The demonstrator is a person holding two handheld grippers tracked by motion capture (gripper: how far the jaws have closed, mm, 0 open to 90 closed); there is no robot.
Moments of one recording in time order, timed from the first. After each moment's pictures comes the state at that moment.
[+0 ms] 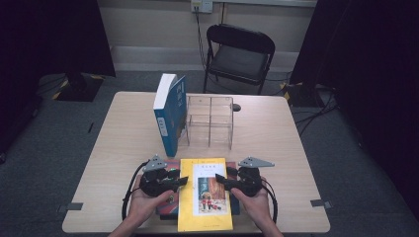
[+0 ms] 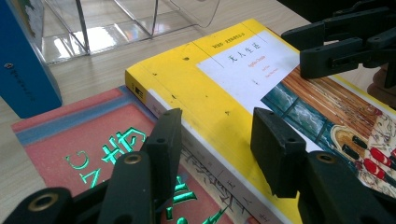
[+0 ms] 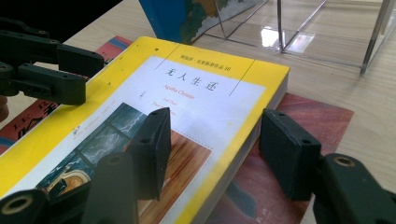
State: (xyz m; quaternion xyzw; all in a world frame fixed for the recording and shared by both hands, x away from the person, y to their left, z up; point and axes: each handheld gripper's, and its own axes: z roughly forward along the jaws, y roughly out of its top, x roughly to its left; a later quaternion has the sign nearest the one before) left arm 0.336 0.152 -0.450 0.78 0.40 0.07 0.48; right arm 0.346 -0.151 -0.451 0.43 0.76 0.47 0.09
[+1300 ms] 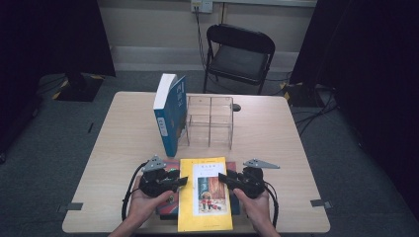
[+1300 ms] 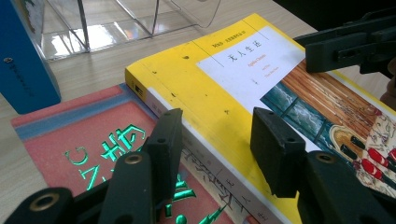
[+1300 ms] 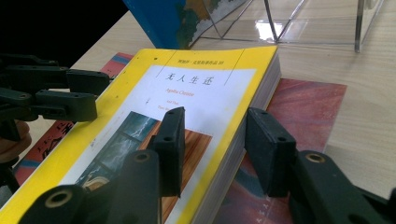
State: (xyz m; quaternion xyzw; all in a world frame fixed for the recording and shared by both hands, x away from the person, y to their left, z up) left arm 0.336 0.154 -0.451 0.78 0.40 0.07 0.49; right arm 0.338 -0.157 -0.448 0.49 0.72 0.49 0.05
